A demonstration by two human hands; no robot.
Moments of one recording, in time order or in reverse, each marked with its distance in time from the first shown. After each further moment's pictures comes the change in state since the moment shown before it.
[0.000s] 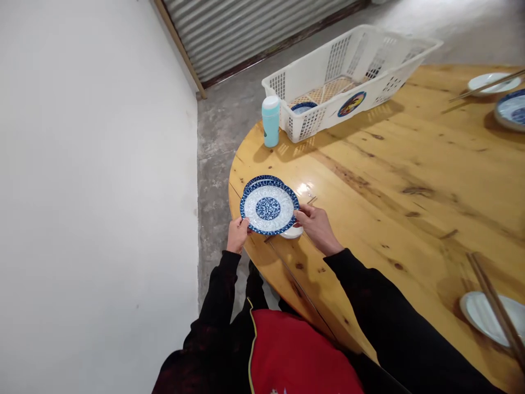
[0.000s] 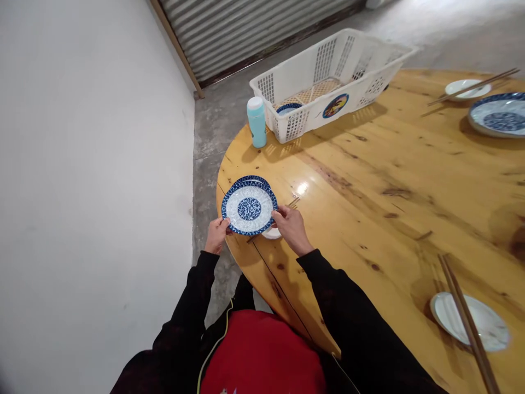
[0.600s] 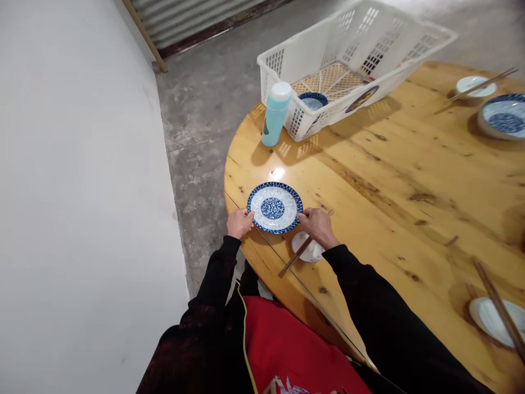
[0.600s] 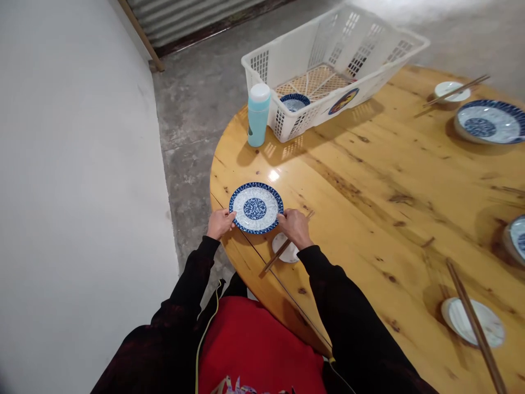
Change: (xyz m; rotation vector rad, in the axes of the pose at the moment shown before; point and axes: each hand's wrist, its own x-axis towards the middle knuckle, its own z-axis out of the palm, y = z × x) left_hand 0.154 0.008 -0.017 0.576 -0.294 0.070; right_hand 0.093 0.023 0.036 -0.968 0.092 0.235
